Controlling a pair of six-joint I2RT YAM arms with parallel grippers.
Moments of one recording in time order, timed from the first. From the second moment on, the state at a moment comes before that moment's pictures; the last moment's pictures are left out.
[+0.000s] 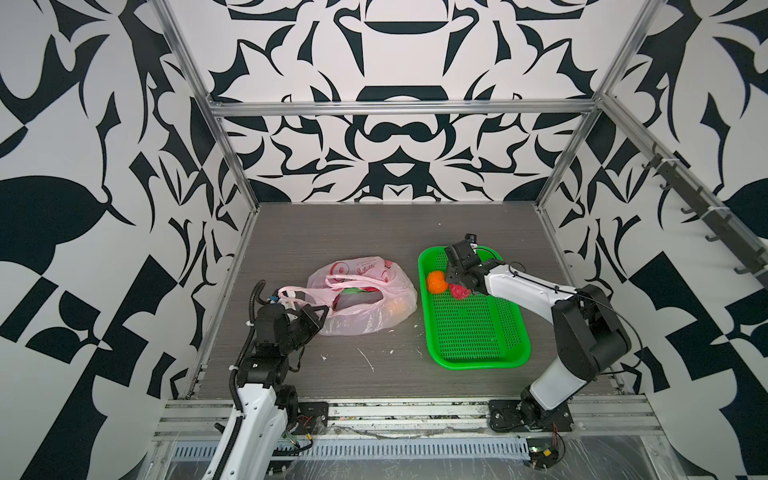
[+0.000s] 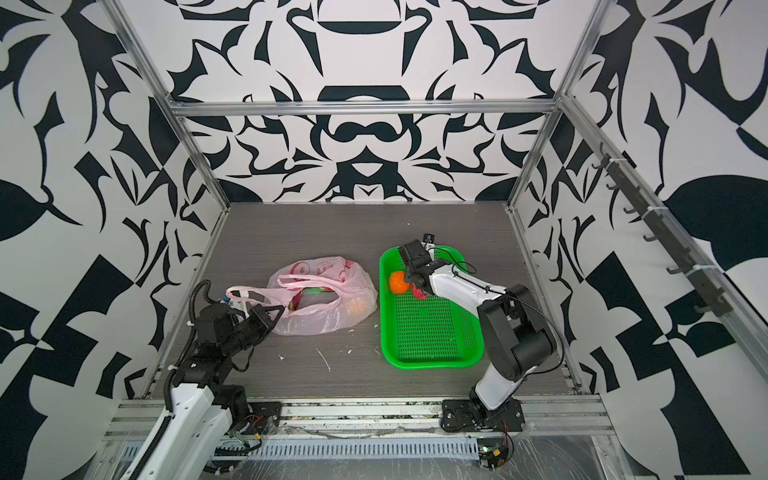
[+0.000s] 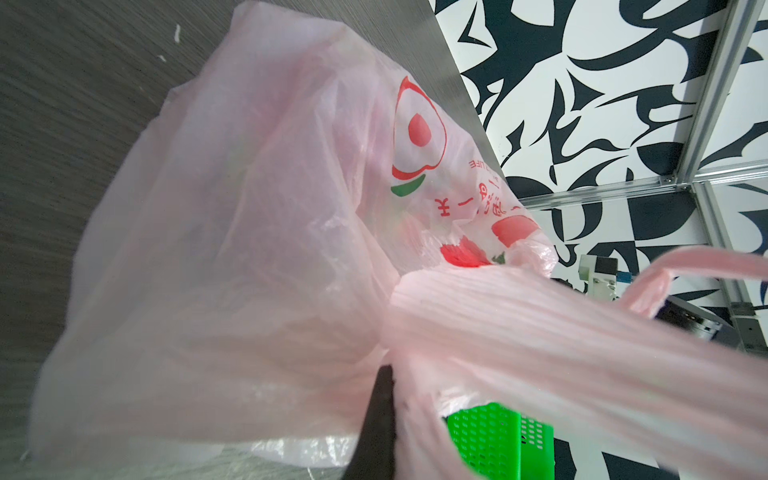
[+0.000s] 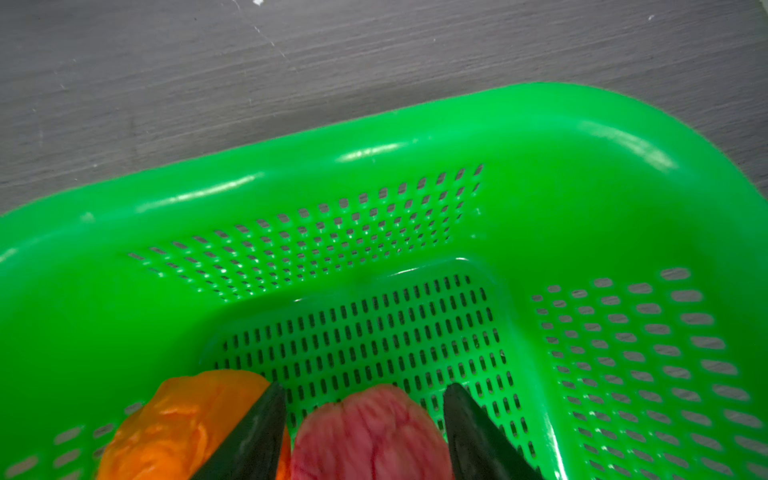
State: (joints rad) left arm -0.07 0.54 0.26 -0.24 0.46 -0.91; right arm 0.48 1.64 1.03 -0.39 0.40 0.61
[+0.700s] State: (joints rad) left arm -0.07 0.49 0.26 -0.25 0.47 -0.91; right arm 0.87 1.44 1.30 -0.70 0.46 0.55
